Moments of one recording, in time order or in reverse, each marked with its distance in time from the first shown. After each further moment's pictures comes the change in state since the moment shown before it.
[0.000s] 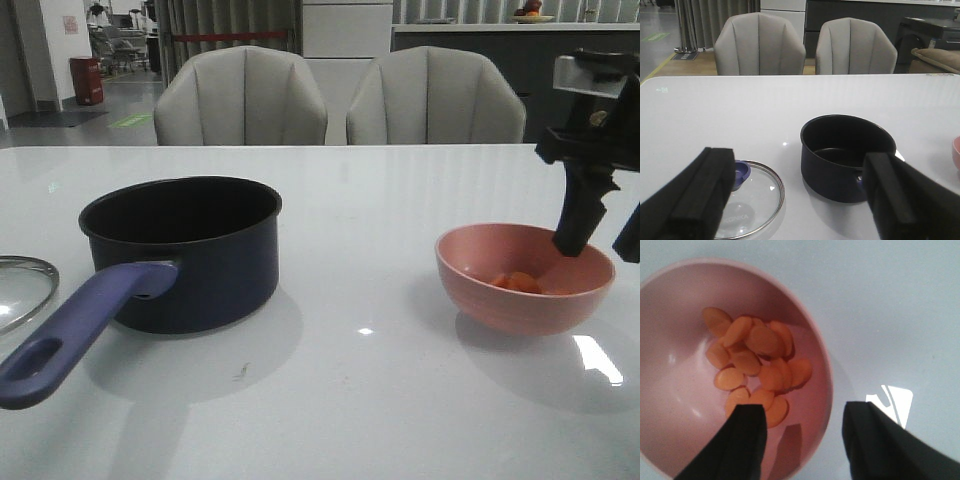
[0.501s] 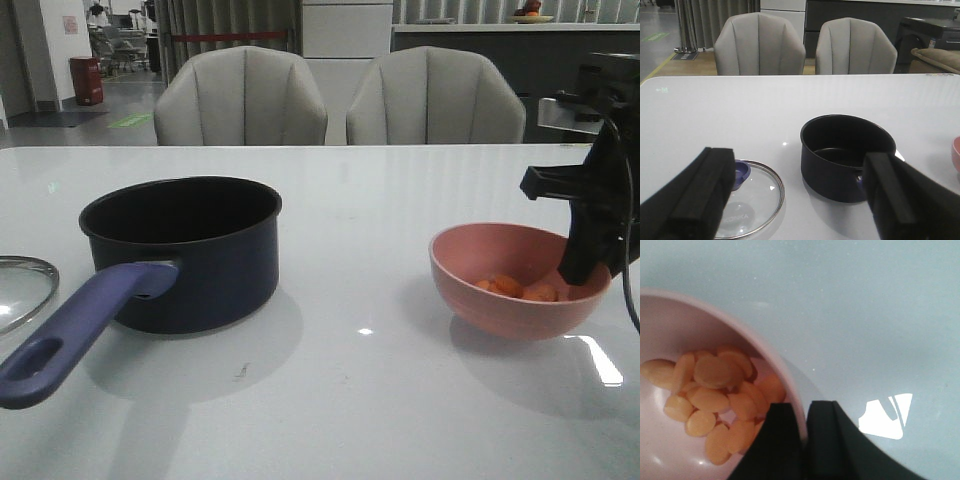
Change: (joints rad) left arm 0.000 0.000 0.000 0.000 0.000 0.000; right arm 0.000 0.079 -0.015 0.006 -0.069 -0.007
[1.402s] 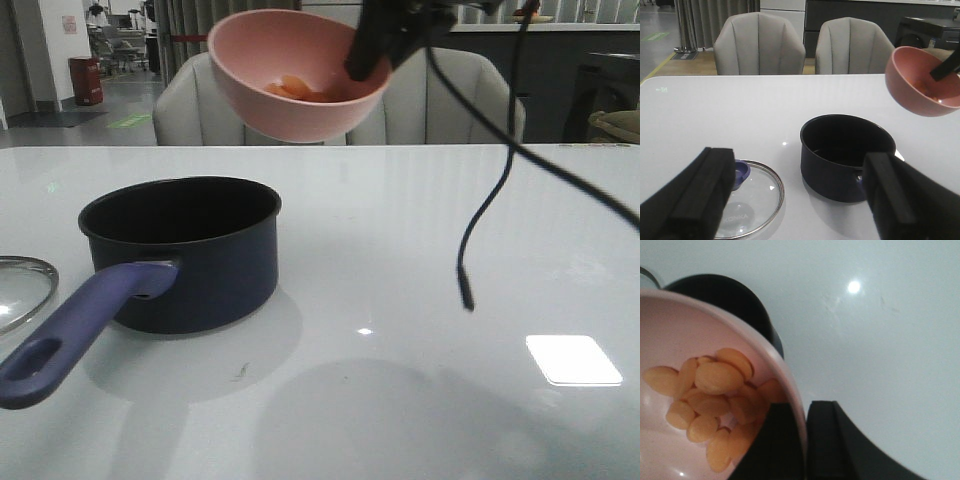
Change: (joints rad) left arm 0.000 0.000 0.000 0.002 0.002 0.000; right arm 0.402 -0.005 -0.524 -0.021 0.084 -0.004
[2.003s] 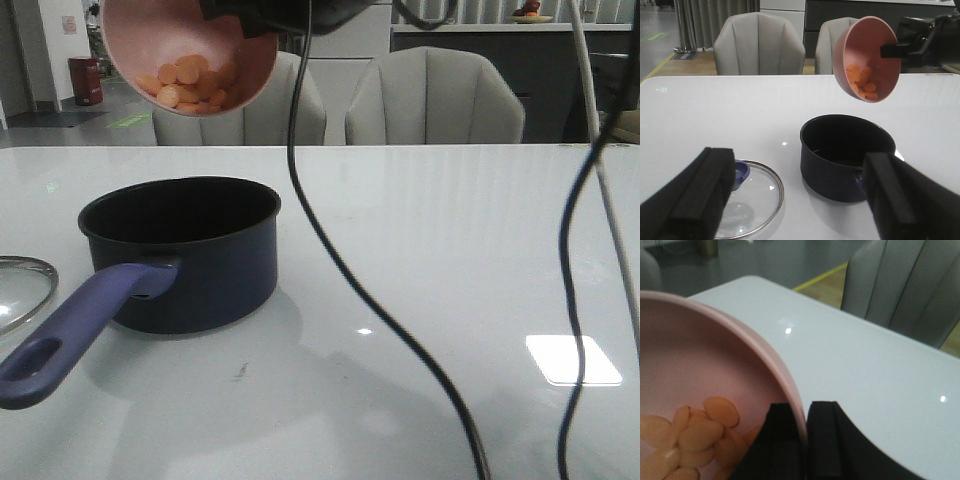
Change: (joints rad) left arm 0.000 0.000 0.000 0.000 0.000 0.000; right arm 0.160 0.015 0.366 -0.157 -1.085 -0.006
